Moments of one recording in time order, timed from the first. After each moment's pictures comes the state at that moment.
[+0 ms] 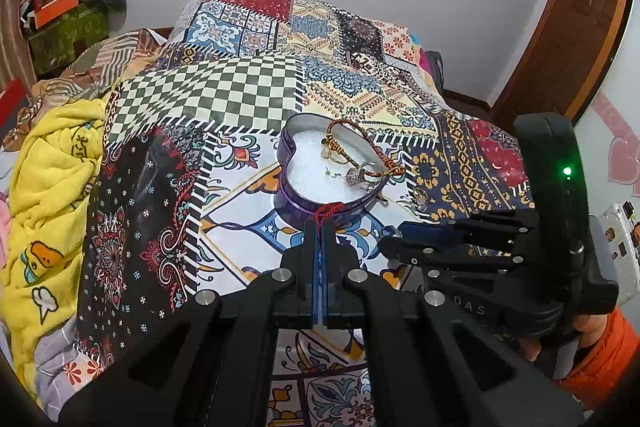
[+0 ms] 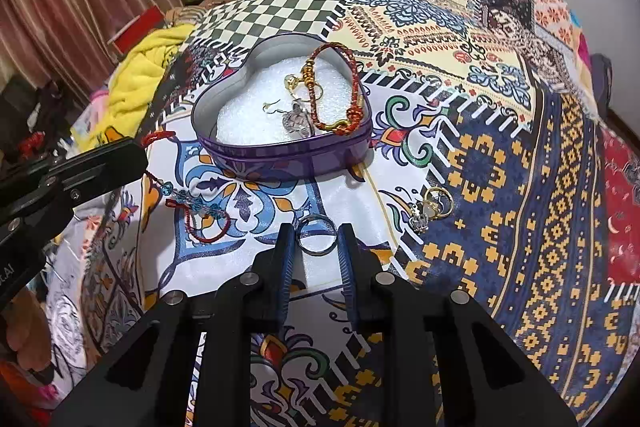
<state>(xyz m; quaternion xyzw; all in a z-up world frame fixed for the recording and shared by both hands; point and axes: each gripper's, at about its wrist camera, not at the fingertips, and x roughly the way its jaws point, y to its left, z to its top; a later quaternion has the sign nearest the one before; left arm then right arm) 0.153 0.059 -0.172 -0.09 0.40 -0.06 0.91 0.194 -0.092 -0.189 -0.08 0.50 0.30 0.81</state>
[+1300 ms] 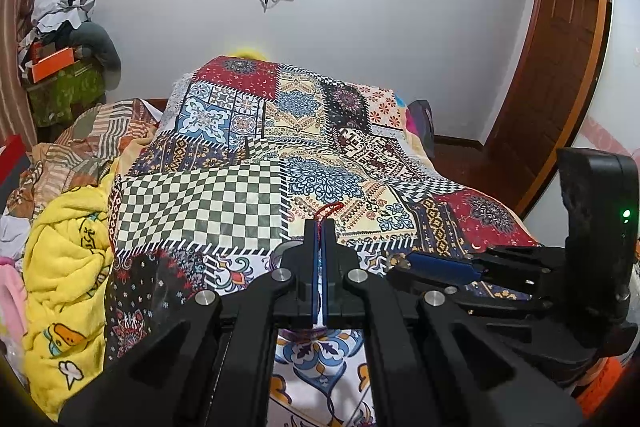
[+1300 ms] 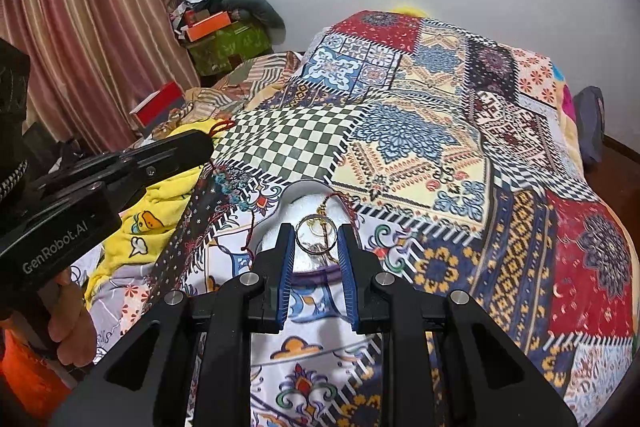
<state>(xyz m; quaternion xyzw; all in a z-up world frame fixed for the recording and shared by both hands) 0.188 0.055 -0.095 -0.06 0.31 -0.06 0.95 0.206 -0.094 -0.112 -0.04 0.39 0.32 0.86</state>
